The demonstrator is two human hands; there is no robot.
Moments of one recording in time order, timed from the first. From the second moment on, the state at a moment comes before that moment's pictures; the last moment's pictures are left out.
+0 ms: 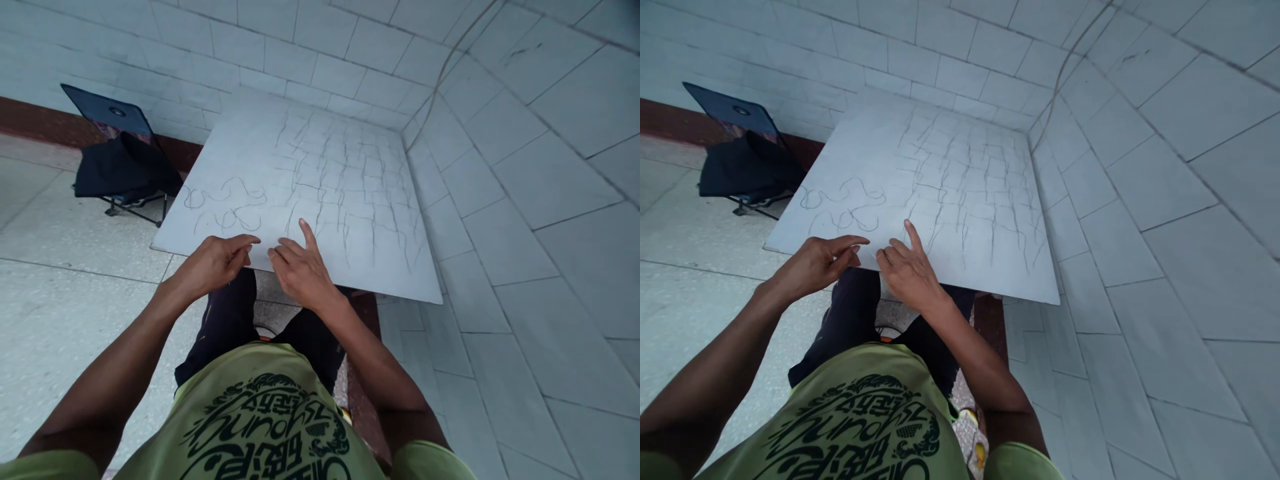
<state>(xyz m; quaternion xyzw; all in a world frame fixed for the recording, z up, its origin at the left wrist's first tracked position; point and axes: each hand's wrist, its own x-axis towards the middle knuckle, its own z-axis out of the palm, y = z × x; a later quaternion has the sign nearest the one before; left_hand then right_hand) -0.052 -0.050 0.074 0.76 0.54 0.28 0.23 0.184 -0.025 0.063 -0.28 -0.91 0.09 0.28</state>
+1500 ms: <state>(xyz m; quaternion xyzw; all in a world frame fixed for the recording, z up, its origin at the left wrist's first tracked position) -0.071 -0.059 0.069 0.77 0.57 0.20 0.20 0.178 -0.031 0.031 -0.36 -0.93 0.09 0.01</state>
